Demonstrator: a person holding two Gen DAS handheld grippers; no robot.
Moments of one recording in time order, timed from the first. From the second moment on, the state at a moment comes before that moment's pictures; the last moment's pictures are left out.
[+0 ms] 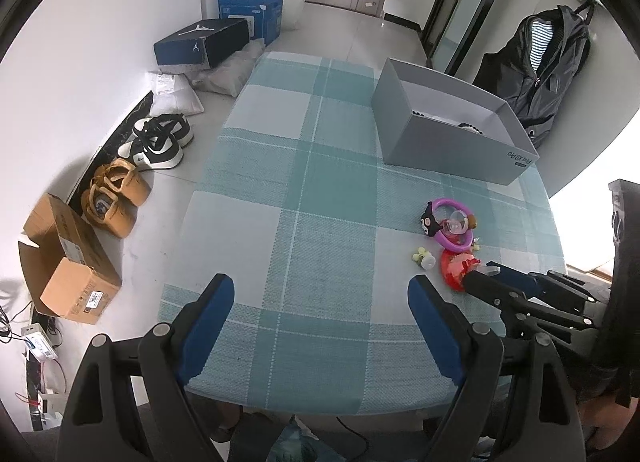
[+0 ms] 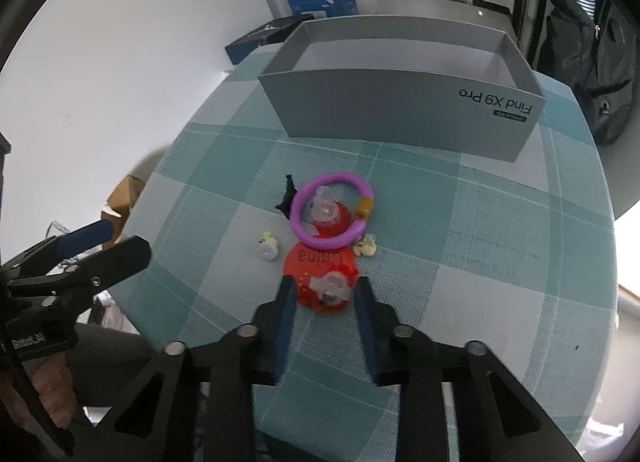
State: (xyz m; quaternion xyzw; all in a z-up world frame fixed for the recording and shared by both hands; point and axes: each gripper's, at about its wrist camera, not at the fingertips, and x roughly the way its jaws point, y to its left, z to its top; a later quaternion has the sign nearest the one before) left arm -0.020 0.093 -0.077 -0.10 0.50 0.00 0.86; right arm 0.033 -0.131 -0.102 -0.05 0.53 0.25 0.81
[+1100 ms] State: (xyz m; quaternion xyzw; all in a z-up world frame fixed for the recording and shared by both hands) left arm 0.015 0.047 -0.095 -0.06 0.54 -0.07 0.84; right arm 0.027 -0.186 -0.064 0.00 0.48 0.24 0.84
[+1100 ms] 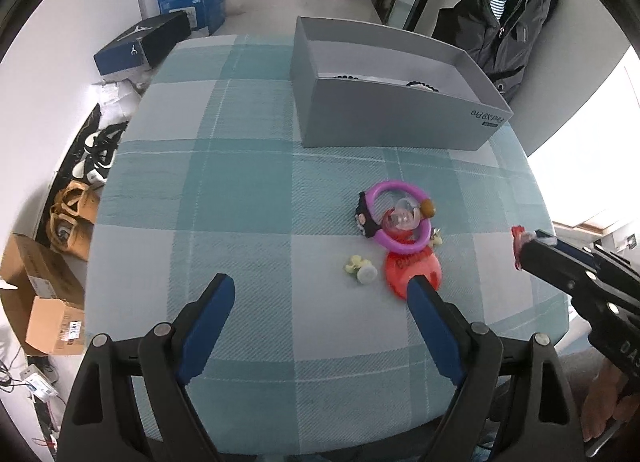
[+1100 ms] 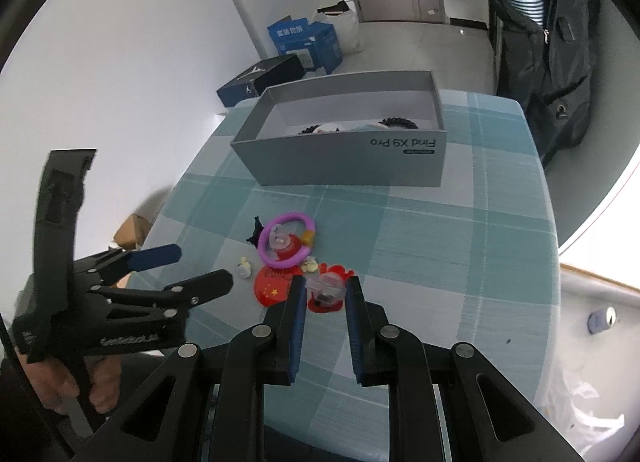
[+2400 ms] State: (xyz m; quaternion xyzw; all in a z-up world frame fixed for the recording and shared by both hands) left arm 0.025 0.059 -0.081 -0.10 0.52 -0.09 0.84; right arm 0.031 -0.203 -0.053 0.04 0.47 0.25 0.84
